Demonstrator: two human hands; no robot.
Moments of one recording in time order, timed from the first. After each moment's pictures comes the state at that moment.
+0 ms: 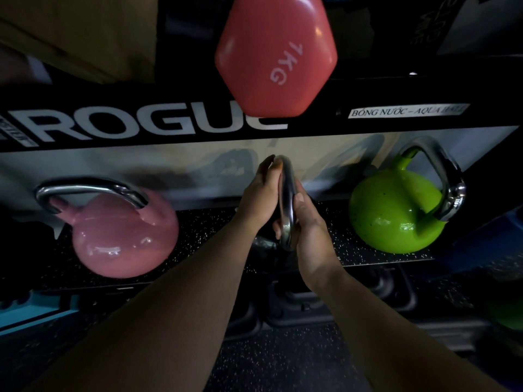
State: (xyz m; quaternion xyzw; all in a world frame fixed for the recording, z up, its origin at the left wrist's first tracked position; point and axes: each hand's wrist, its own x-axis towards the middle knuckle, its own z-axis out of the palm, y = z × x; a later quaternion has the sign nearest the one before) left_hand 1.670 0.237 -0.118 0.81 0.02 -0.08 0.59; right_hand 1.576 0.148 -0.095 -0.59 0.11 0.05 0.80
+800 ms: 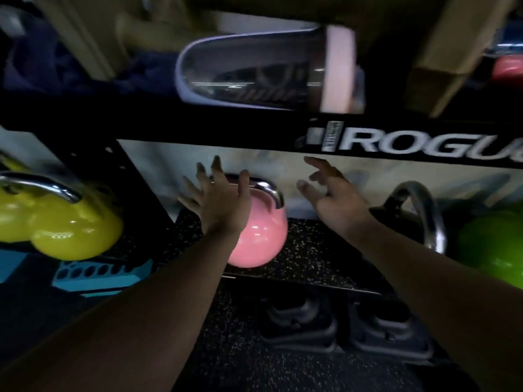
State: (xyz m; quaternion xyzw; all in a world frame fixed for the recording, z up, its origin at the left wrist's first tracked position) left_hand 1.630 0.525 -0.079 0.92 0.24 0.16 0.27; right_hand 1.632 0.325 -0.037 -0.91 -0.08 0.01 0.40
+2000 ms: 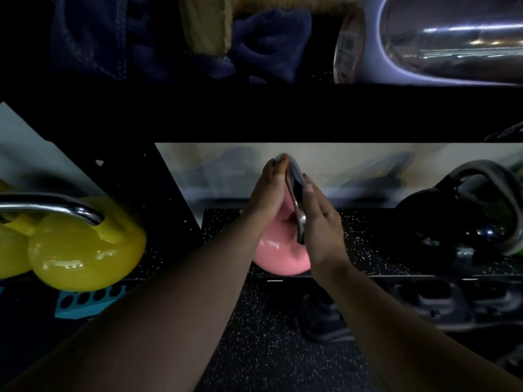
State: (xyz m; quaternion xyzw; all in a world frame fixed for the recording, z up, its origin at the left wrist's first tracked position) left_hand 1.692 0.596 -0.111 0.76 0.06 -0.13 0.64; right_hand 1.597 0.515 -0.092 -0.69 0.15 -0.02 0.71
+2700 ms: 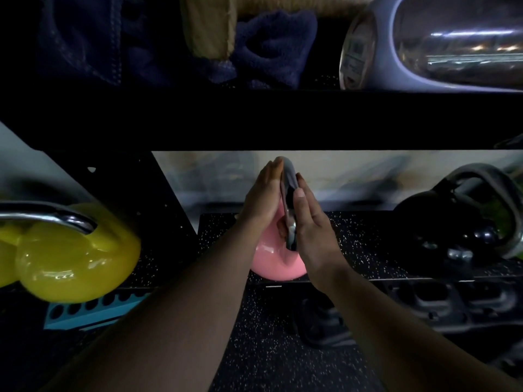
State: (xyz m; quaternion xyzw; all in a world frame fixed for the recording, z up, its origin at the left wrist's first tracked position) left_hand 1.693 0.609 -0.123 0.75 0.07 -0.11 0.65; right_hand 1.604 0.519 -0.094 -0.66 0.07 0.03 0.75
